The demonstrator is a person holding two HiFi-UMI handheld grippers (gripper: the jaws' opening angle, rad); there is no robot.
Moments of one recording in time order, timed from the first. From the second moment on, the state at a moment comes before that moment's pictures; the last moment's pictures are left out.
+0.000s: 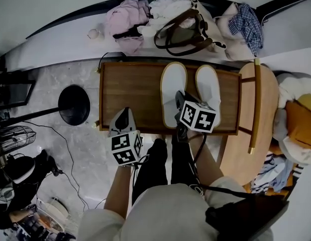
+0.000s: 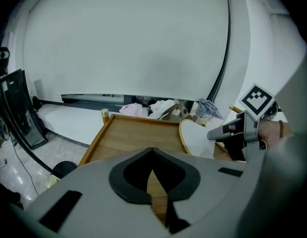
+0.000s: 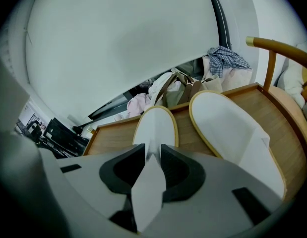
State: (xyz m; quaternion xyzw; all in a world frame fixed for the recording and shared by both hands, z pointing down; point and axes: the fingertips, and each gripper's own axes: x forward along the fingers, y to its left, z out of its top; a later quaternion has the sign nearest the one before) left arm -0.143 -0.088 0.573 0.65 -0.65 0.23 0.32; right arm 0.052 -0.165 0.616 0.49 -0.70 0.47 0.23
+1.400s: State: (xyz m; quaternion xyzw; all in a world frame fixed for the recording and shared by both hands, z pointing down) left arm -0.061 -0.114 0.547 0.69 -0.62 0.20 0.32; right arm 0.172 -0.143 0.572 0.55 -0.67 0.42 0.25
